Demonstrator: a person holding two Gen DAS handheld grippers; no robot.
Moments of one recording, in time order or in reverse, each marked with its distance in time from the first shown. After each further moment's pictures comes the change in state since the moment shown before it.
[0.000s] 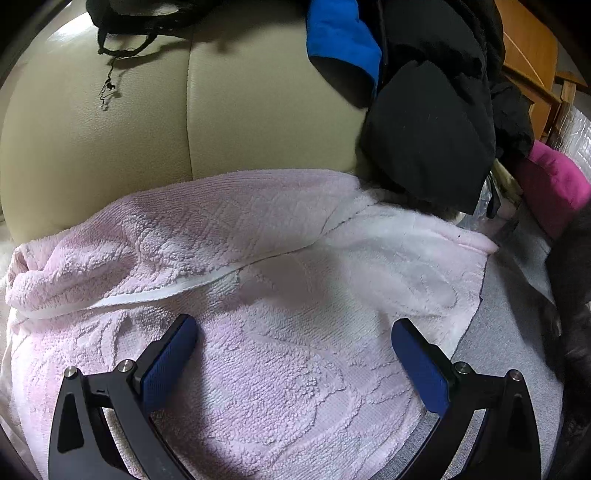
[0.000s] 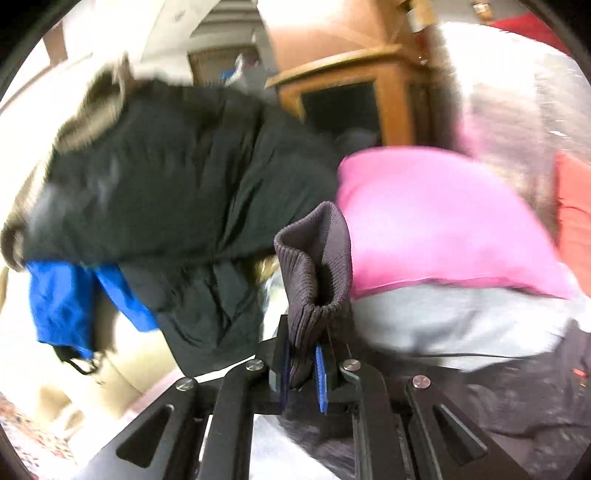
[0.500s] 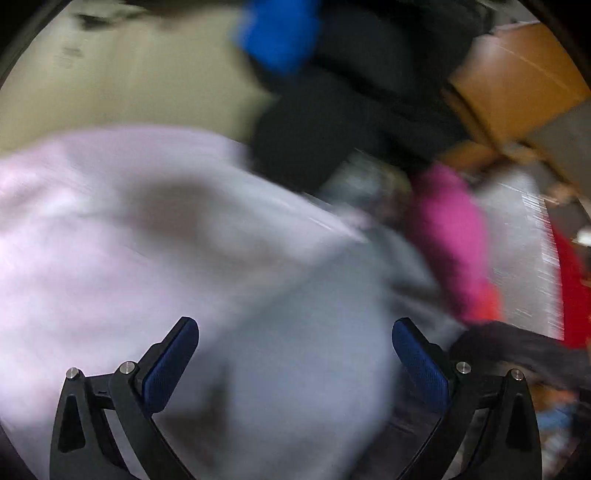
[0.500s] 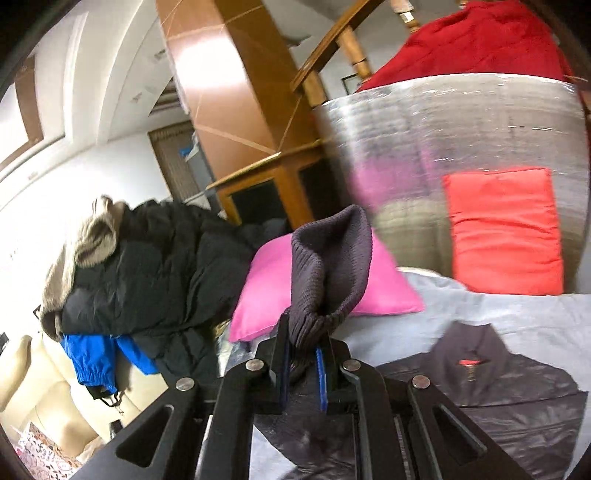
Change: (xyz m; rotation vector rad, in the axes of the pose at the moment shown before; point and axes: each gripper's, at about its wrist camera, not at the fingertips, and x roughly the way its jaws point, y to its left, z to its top) left arm -0.067 -0.060 0.032 -0.265 0.307 -0.568; right arm -0.223 -0.143 -0.007 0.181 -0.235 -0.084
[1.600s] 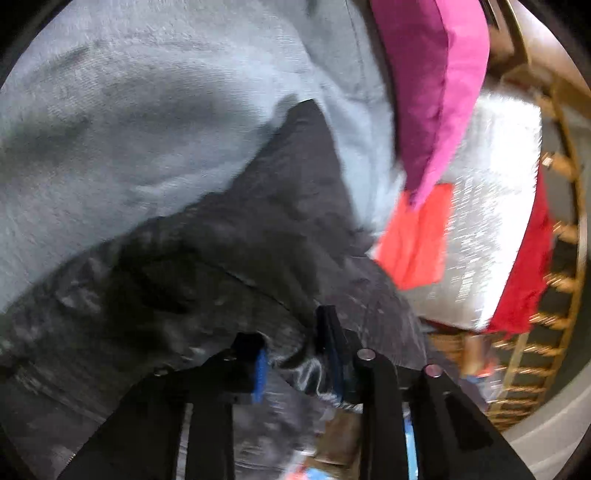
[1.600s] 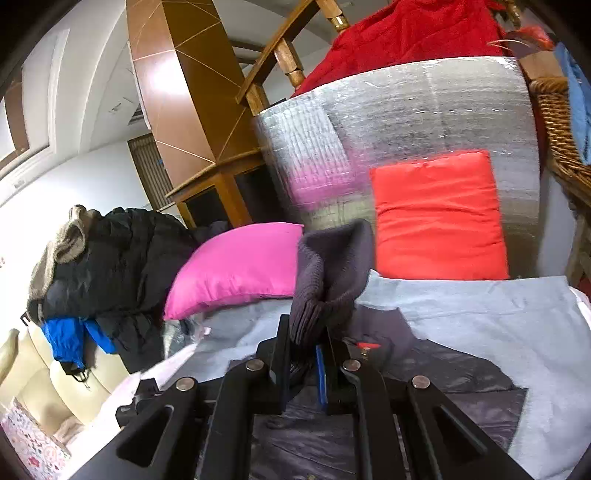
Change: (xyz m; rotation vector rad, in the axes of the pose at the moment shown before) left arm 0.198 -0.117 -0.140 -0.241 0.499 -0.141; right arm -0.079 -0.175 -0.042 0.023 -0.014 -0.078
